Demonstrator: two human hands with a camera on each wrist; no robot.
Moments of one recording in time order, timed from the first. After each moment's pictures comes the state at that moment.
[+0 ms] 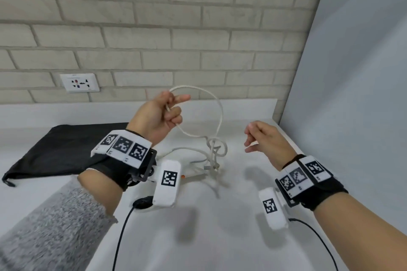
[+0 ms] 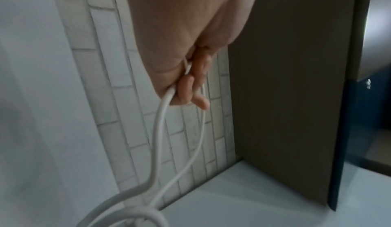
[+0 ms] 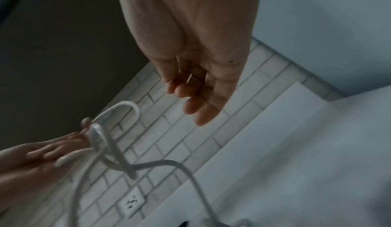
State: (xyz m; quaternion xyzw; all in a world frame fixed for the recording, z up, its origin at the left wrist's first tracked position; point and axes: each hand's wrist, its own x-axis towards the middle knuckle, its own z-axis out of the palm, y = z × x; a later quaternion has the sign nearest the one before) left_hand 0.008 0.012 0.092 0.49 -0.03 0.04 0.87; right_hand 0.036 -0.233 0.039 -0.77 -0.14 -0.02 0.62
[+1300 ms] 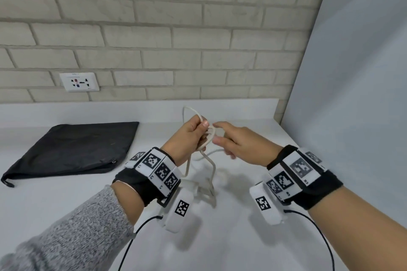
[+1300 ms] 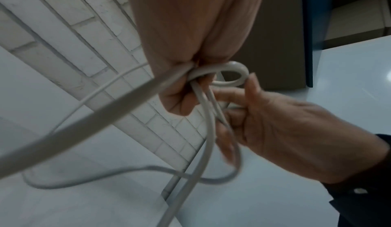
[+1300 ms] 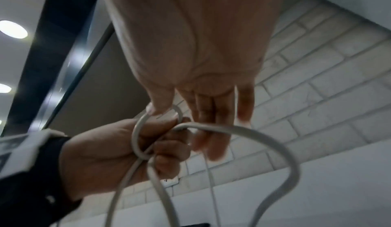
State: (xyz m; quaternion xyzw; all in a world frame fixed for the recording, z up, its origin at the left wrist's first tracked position) left_hand 0.004 -0.036 0.049 0.71 -0.08 0.01 0.70; right_hand 0.015 -0.192 0.074 -0.90 -0.35 0.06 0.25
